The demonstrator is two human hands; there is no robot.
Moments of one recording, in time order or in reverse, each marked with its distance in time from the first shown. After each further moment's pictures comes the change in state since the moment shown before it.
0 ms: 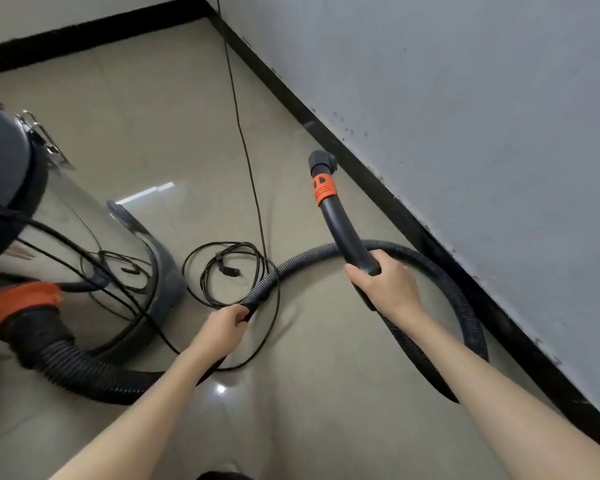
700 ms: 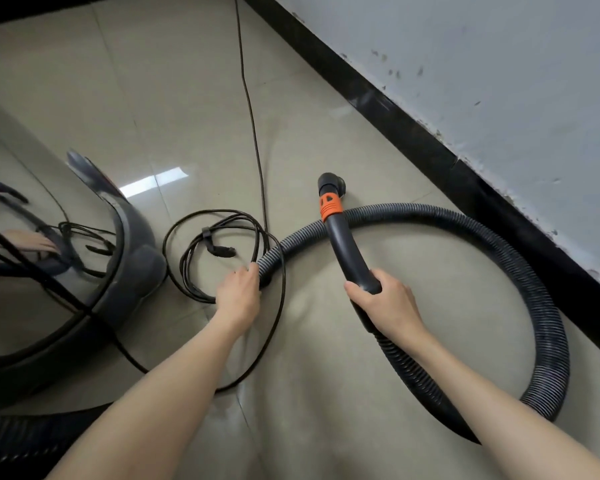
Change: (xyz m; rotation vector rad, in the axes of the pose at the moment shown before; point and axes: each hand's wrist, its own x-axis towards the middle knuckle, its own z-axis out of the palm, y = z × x) left_hand 0.185 -0.061 0.104 0.418 0.260 0.038; right_hand 0.077 0.107 0.186 0.066 -0.078 0.042
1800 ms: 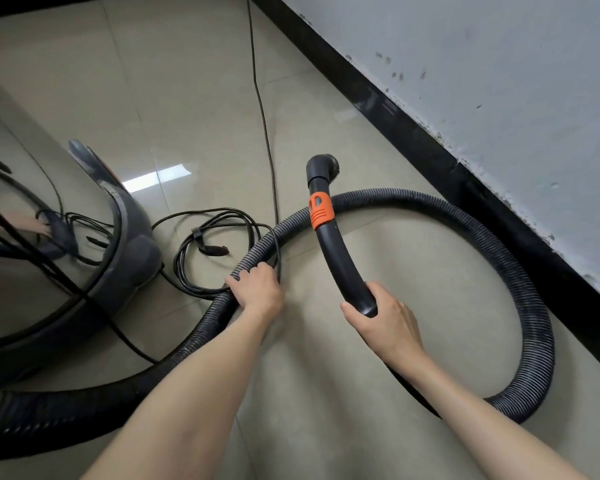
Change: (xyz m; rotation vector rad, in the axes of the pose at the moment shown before) left_hand 0.010 0.045 0.022 -0.012 0.022 -0.292; right_hand -0.023 0.022 0.005 -0.106 0.019 -0.171
